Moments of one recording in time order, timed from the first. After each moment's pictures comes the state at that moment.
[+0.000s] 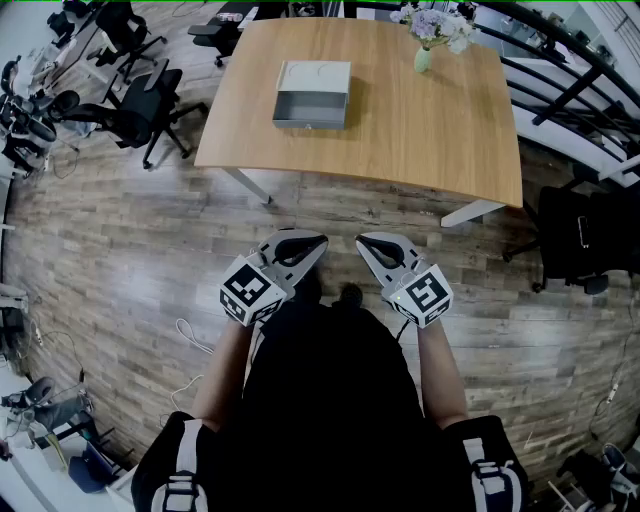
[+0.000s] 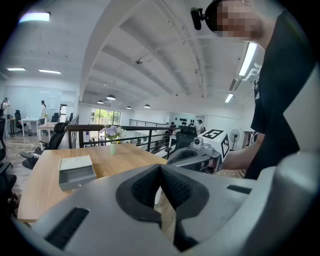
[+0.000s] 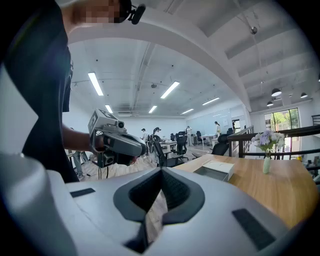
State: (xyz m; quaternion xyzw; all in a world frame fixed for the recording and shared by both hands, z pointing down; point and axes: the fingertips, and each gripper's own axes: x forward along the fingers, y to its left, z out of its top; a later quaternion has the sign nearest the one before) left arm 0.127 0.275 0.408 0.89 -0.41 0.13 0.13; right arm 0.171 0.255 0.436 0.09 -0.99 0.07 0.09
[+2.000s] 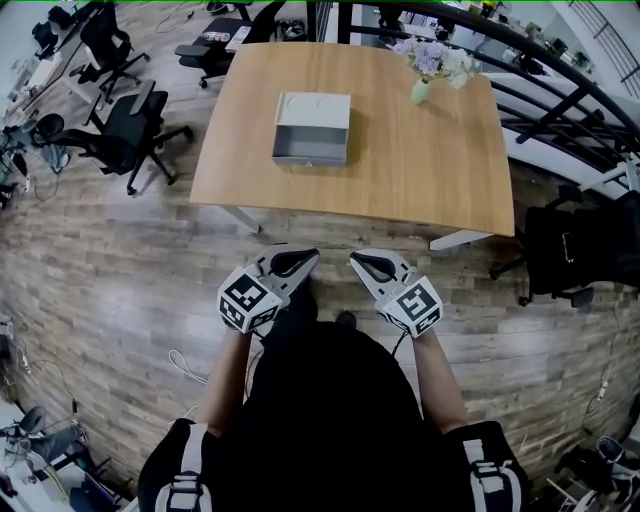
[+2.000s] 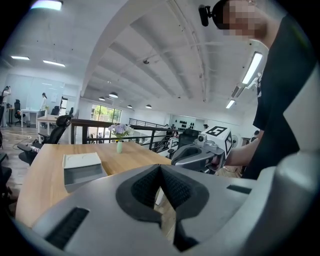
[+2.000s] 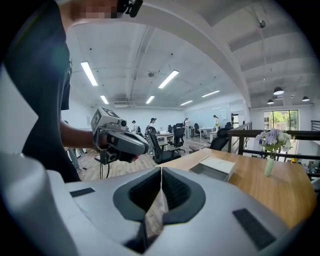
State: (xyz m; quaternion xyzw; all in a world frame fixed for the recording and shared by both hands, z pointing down) left arm 0.035 0.217 0.427 0.89 -0.40 0.12 0.16; right arm 0.092 0.203 0.448 0.10 -0.98 0.07 0.15
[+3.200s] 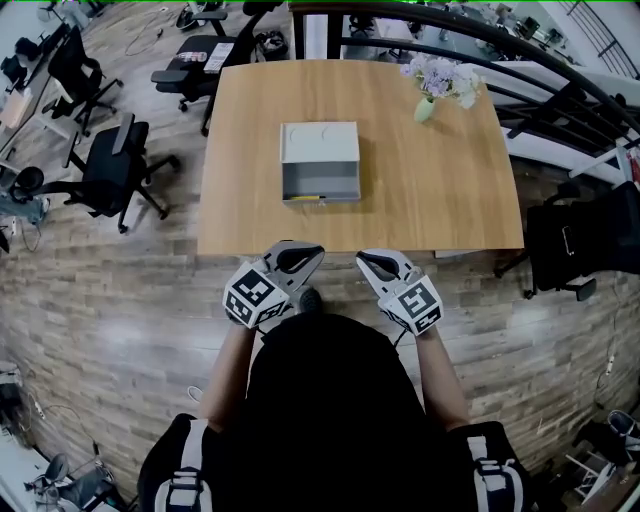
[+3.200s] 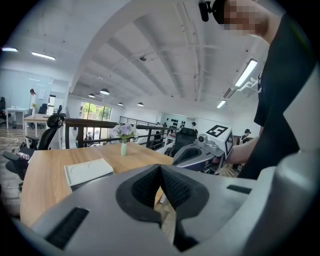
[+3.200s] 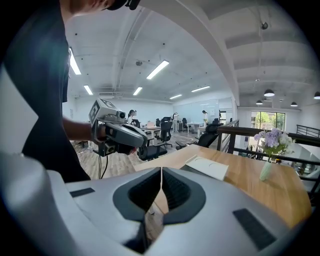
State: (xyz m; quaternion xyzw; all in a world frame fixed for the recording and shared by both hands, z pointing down) left arm -0.068 0.098 0.440 0.92 -0.34 0.12 0.16; right arm -0.005 0.093 0.470 0.18 -0.96 0.07 0.20
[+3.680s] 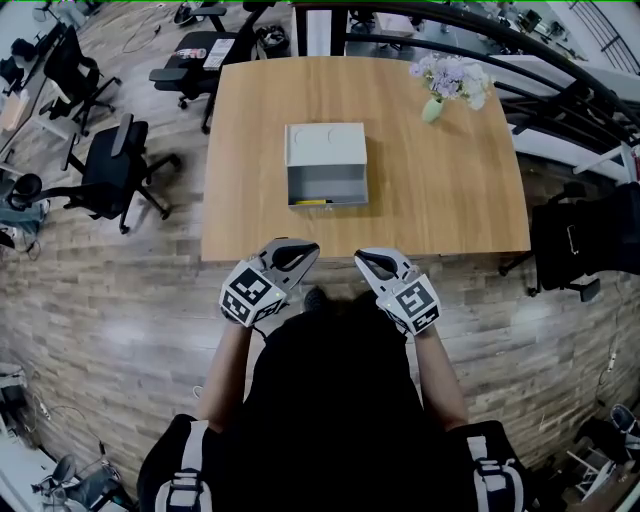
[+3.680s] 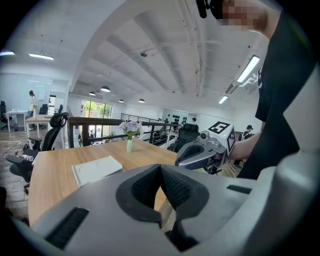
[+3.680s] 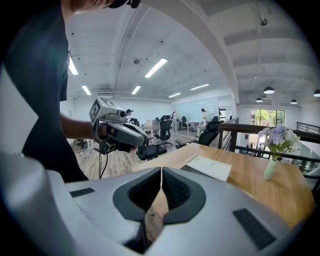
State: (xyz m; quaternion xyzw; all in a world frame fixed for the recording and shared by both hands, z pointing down) left arm -0.105 0.073 0.454 0.91 -0.35 0.15 0.16; right arm -0.034 0.069 0.484 0.18 -0.96 0.08 0.21
